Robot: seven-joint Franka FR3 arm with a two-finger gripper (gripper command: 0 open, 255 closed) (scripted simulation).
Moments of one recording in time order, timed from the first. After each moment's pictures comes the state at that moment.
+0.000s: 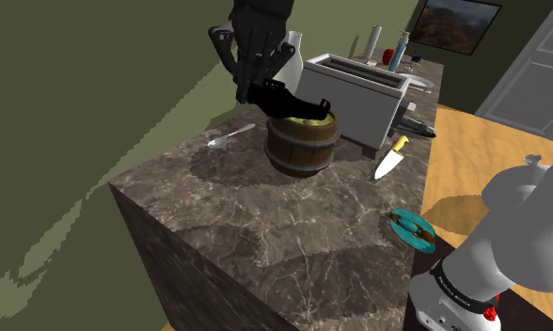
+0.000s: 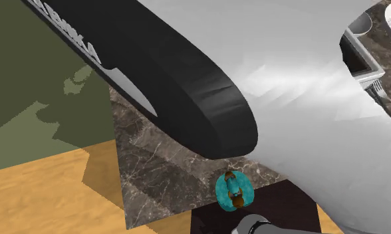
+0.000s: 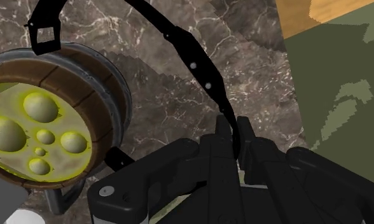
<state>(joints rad) 0.17 0.01 0.54 -1.51 0.09 1.63 0.80</state>
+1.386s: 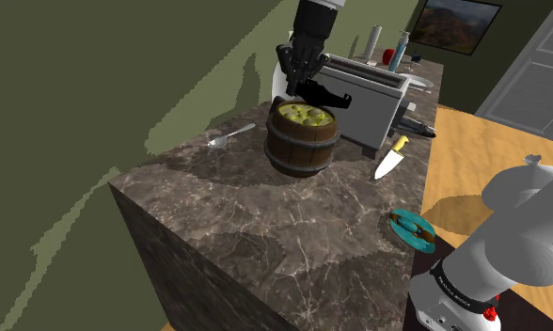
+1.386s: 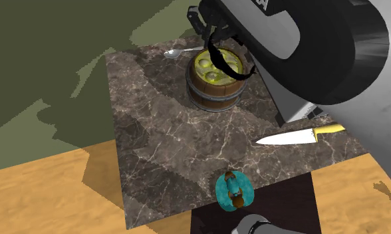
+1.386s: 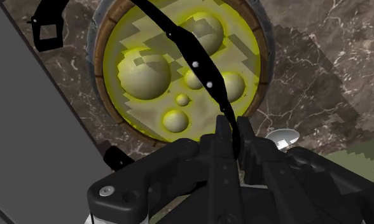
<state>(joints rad) 0.00 -0.12 0.34 -1.76 0.17 1.70 0.41</state>
